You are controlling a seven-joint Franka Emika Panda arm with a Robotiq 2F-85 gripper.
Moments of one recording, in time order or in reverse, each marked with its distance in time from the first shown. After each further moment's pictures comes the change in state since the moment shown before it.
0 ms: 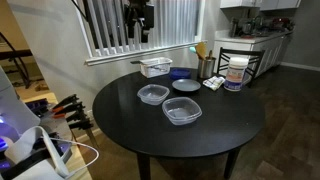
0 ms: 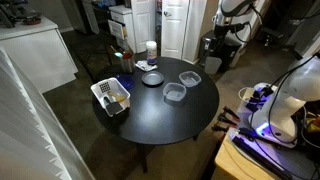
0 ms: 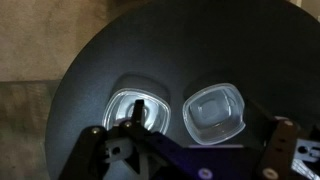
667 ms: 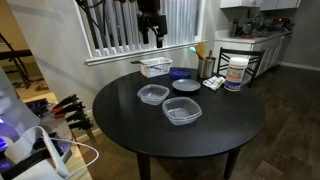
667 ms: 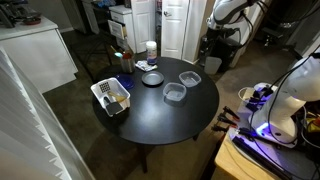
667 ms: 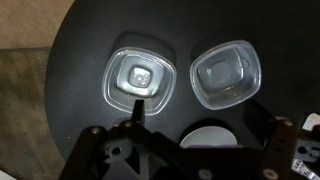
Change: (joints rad) arm 0.004 0.122 0.023 0.006 0.068 0.275 0.000
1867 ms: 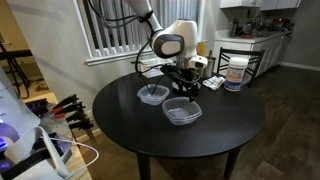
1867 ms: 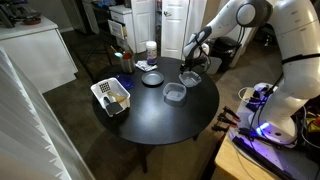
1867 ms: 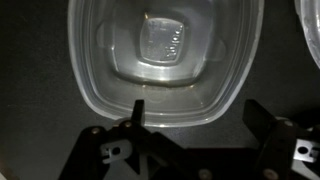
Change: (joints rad) arm -0.143 0.877 0.143 0.526 0.194 0.374 0.042
